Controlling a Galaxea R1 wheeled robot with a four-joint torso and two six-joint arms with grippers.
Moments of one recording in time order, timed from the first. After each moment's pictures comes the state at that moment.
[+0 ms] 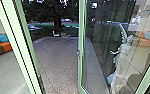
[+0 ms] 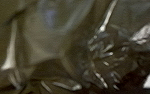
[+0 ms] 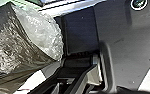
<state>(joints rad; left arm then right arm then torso) 1.44 2.91 -2.50 -0.25 0.03 0.03 -1.40 2.92 -2.26 -0.85 -0.32 1.09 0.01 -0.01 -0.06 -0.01</state>
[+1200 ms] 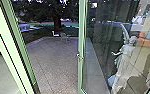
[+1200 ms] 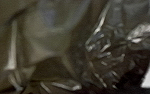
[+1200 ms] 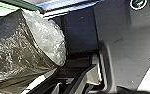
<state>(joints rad) 1.44 2.95 -2.55 -0.25 0.03 0.03 -1.40 2.92 -2.26 -0.85 -0.32 1.09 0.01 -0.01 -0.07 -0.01</state>
